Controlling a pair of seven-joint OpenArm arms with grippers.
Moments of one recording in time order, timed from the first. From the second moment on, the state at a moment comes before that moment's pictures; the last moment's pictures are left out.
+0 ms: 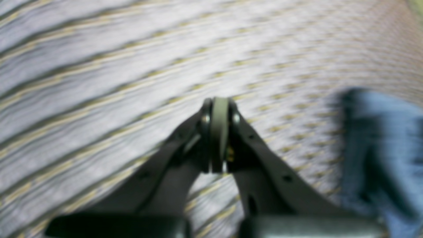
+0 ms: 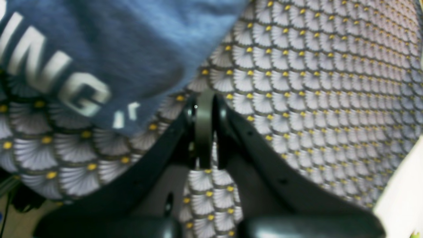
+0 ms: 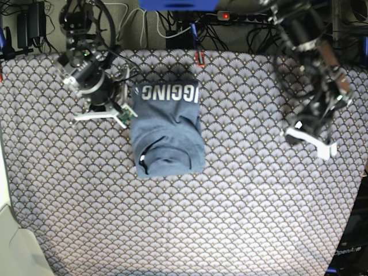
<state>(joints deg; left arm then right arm) -1.8 -4.9 -33.0 86.3 -27.2 -22.4 52.9 -15.9 4.0 -0.4 115.5 -17.8 40.1 -46.8</state>
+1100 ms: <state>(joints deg) 16.2 -7.3 -49.7 99.6 -28.1 -23.3 53.2 -12.1 -4.3 -16.8 97.6 -18.1 40.0 -38.8</state>
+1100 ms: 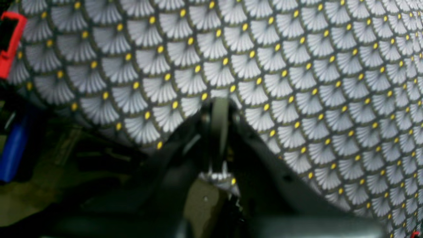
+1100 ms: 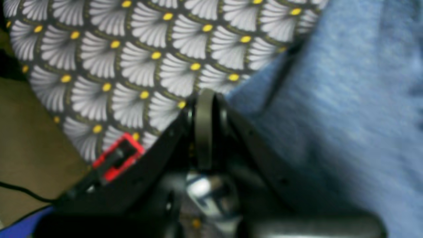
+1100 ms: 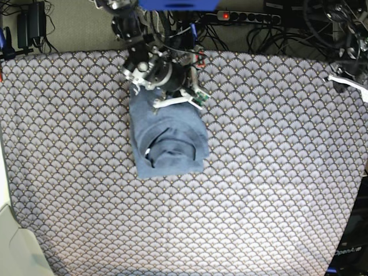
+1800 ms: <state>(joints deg) 17.4 -7.3 -50.8 100.0 -28.1 -23.3 53.0 6.1 -4.7 -16.7 88.6 -17.9 40.1 -44.3</state>
